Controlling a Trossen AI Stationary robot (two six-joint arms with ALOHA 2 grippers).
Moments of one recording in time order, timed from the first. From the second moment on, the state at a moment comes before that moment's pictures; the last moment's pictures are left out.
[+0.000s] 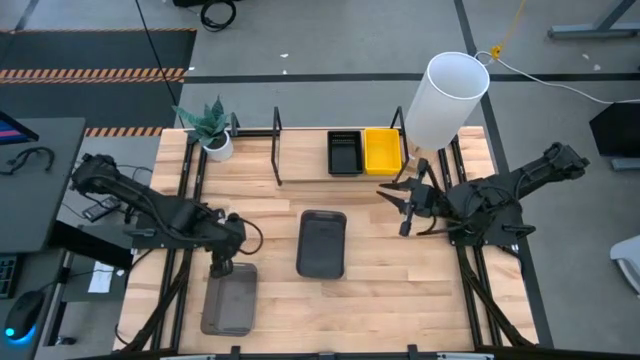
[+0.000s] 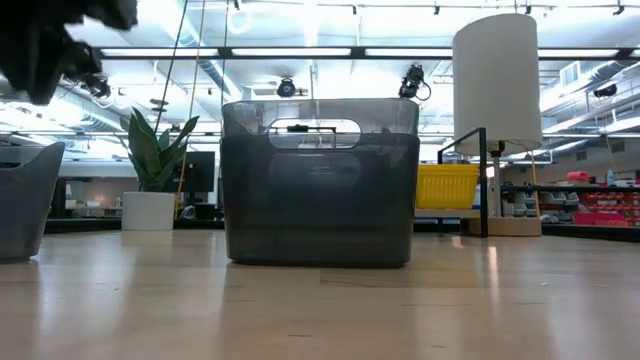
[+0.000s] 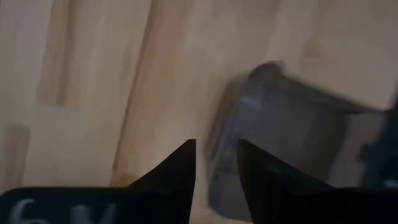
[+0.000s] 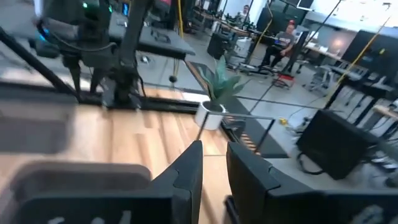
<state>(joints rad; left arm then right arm) -0.44 1.13 0.95 -1.11 -0.03 -0.72 0.40 0.90 0.80 -0.08 0.76 -0.14</state>
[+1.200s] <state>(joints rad) -0.48 1.31 0.89 -0.97 0.00 -0.66 0.39 0.48 0.28 0.05 0.44 0.04</state>
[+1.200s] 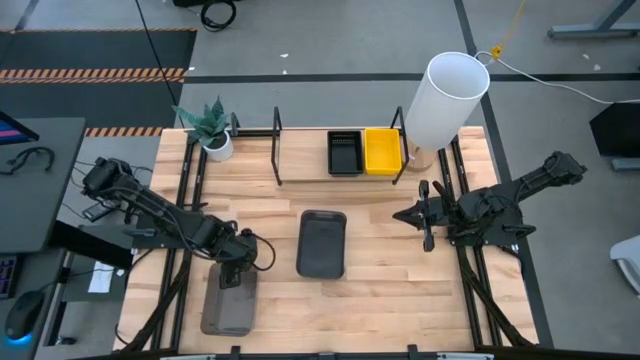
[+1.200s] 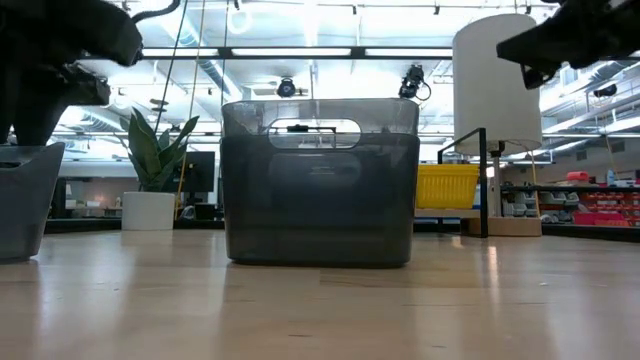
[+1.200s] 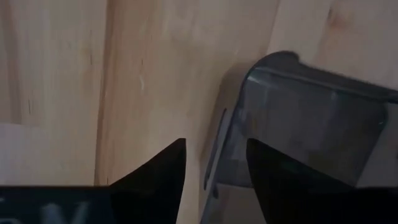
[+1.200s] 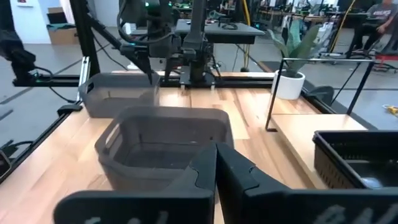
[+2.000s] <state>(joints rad) -0.48 1.54 0.89 -0.97 0.02 -0.60 0.51 0.37 0.20 -0.02 0.44 0.09</state>
